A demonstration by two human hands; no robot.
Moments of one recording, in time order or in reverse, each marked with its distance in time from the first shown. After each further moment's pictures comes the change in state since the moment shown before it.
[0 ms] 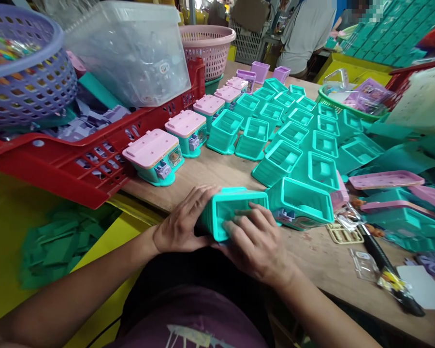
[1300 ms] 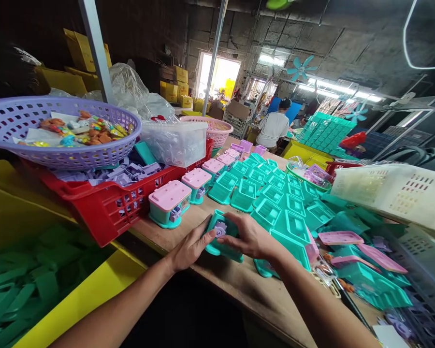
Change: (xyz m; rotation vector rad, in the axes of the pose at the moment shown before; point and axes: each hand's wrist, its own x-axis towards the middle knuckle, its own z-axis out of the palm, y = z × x) left_hand 0.024 -0.012 -0.011 -0.738 0.091 -0.456; right_hand 0.100 0.050 -0.018 0.399 -0.422 0.185
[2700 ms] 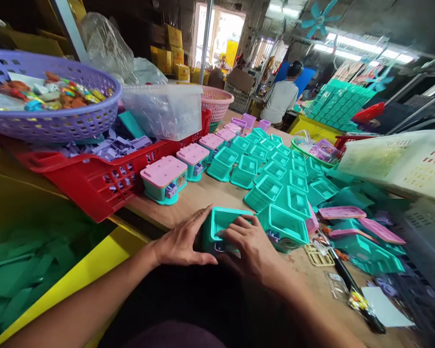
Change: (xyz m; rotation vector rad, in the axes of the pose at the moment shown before) left_hand -0.034 -0.012 -0.001 0.572 -0.149 0.136; right_hand -0.066 -0.024 0.037 -0.240 0.049 -0.068
